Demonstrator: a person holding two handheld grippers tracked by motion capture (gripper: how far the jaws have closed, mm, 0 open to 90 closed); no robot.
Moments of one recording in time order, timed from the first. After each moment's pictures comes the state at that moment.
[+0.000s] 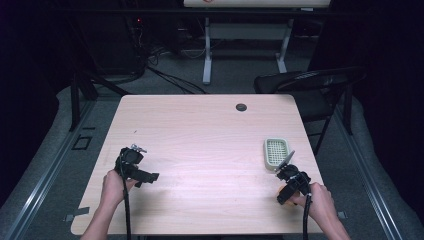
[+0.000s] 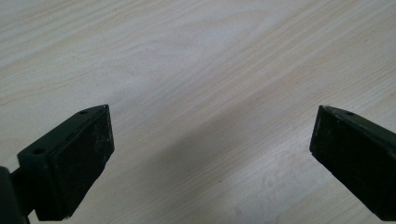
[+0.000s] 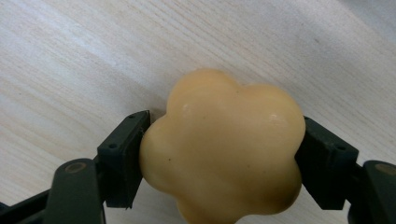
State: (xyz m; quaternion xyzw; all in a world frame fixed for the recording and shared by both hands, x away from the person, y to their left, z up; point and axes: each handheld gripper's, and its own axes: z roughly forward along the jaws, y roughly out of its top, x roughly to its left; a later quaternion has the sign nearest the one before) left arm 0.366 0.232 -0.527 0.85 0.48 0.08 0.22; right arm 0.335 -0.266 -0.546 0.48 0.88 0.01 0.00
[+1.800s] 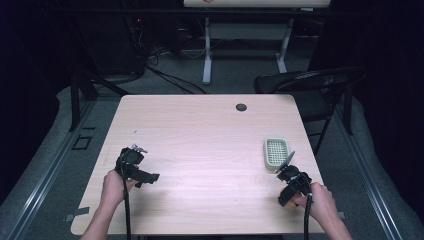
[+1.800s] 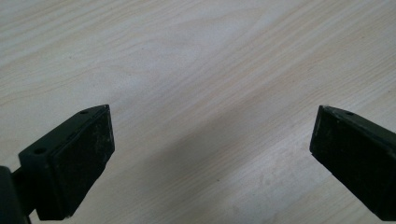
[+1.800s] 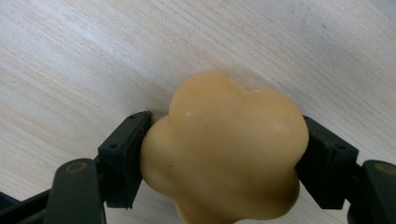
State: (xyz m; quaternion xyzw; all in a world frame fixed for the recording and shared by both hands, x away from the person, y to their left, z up) left arm 0.365 0.231 -0.526 0.85 0.47 0.08 0.22; right arm 0.335 -0.269 -0.548 0.47 0.88 0.00 -0.01
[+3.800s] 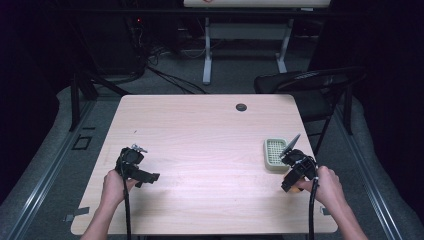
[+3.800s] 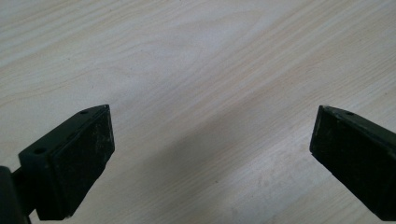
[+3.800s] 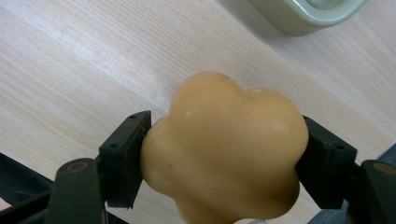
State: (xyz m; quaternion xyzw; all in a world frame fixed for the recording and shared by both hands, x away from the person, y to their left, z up) left arm 0.365 0.231 -0.527 0.85 0.48 0.08 0.23; right arm 0.358 -0.273 -0.500 0.47 0.88 0.01 0.00
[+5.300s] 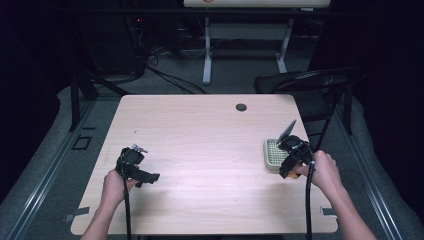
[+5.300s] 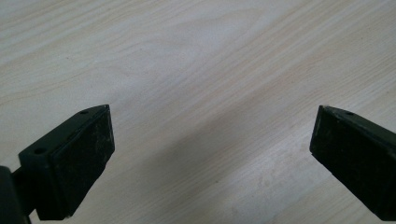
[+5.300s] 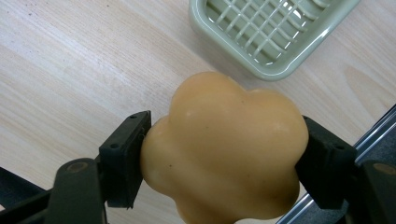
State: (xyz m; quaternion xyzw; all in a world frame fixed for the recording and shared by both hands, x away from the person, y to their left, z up) left arm 0.366 0.230 -0.527 0.85 0.47 0.08 0.22; right arm 0.389 -0.265 -0.477 0.47 0.88 0.01 0.02
